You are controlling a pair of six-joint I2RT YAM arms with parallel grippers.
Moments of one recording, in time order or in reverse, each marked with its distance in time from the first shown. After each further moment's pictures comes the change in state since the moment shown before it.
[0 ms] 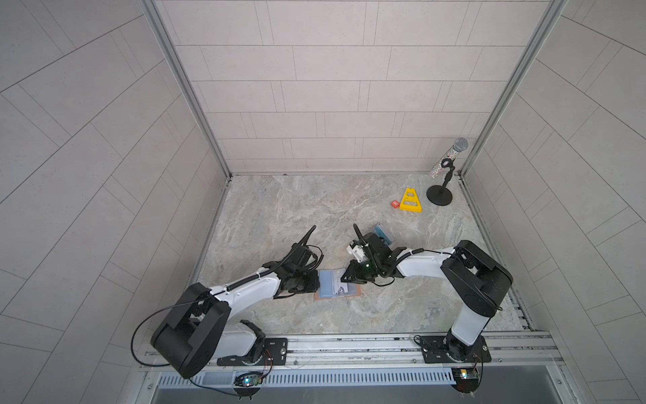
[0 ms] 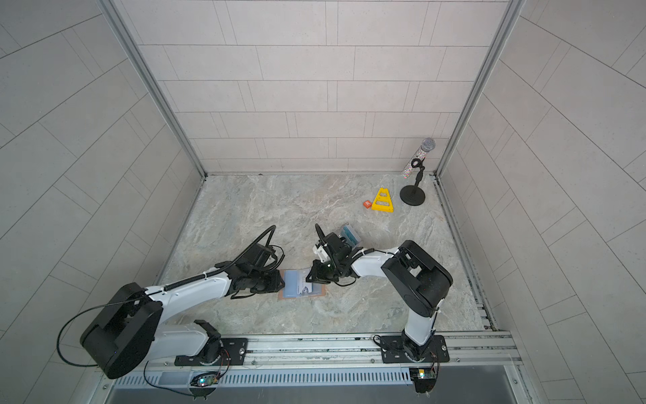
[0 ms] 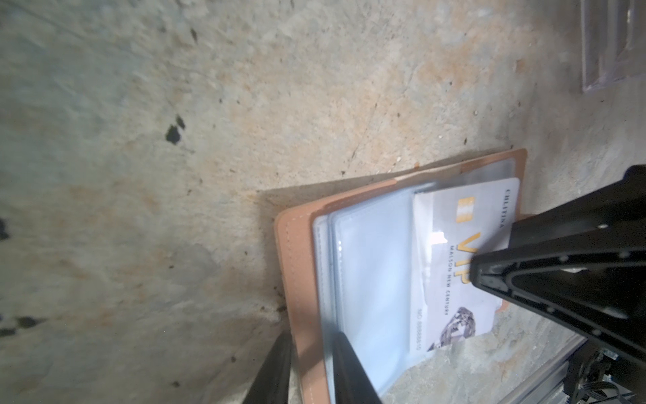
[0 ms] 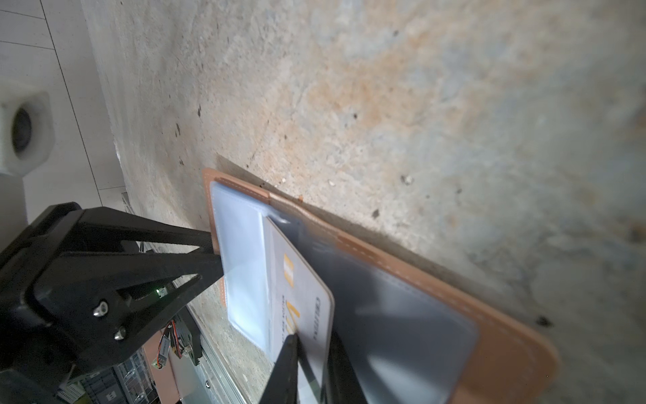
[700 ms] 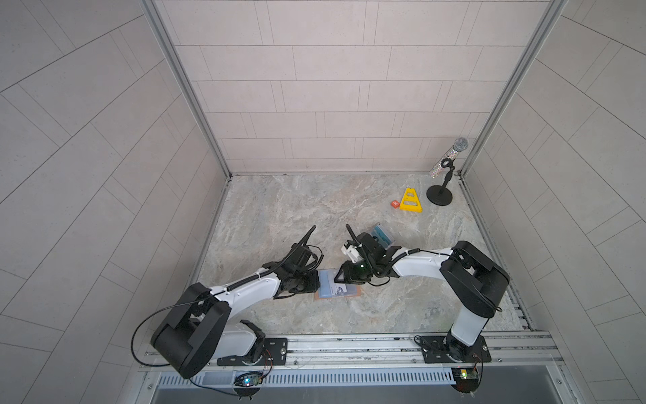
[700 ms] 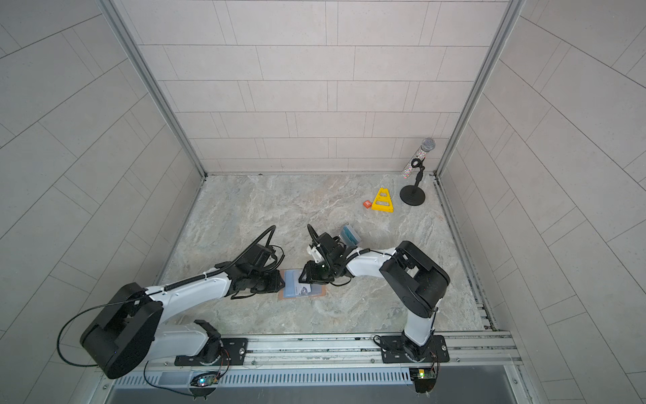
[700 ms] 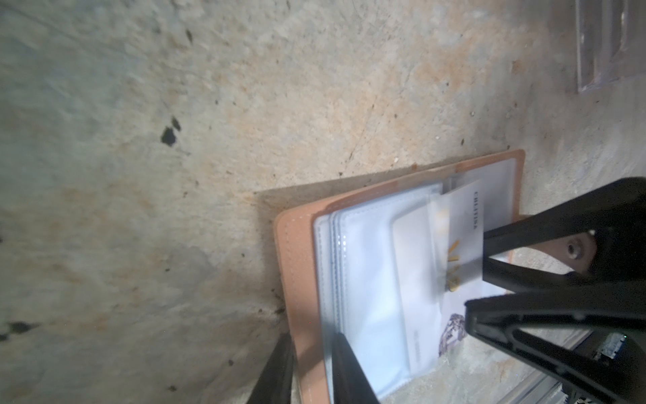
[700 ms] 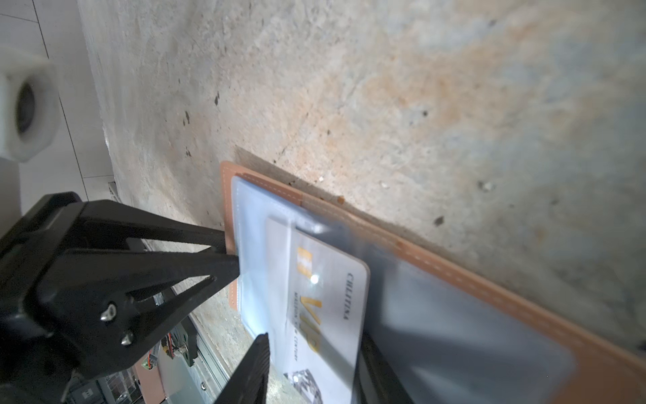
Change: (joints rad) left arm 0.000 0.000 -0.006 0.013 0.003 0.000; right arm 0.050 -0.003 0.065 -0.085 0.063 -0.022
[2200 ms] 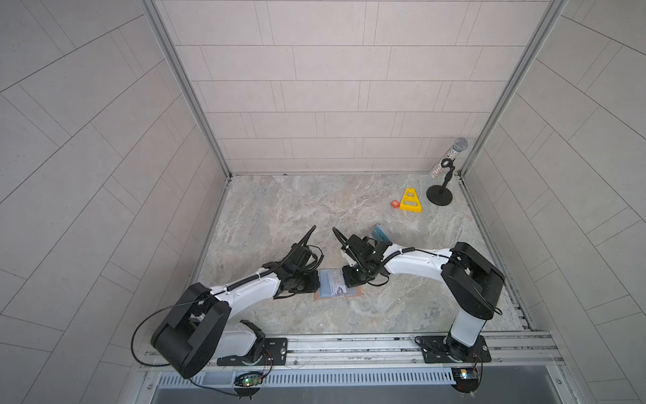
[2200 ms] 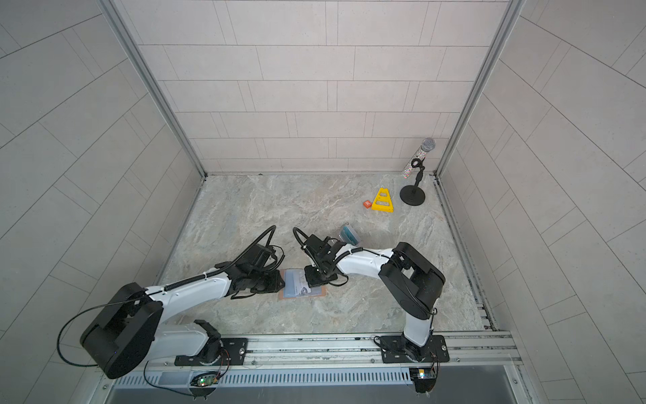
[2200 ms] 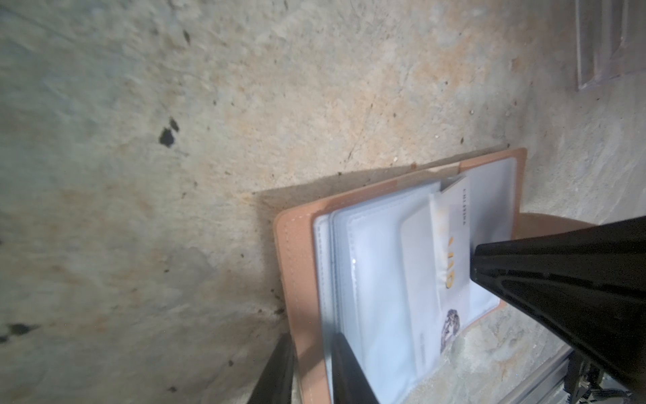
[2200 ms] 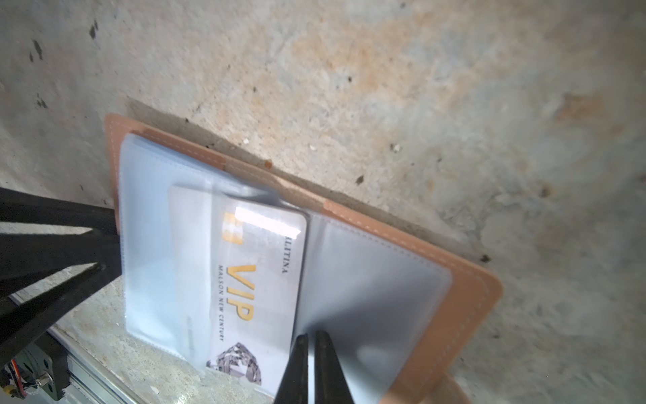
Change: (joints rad) left arm 0.000 0.000 0.000 0.000 0.000 0.008; right arm 0.085 0.032 0.163 -0.364 0.269 -0.158
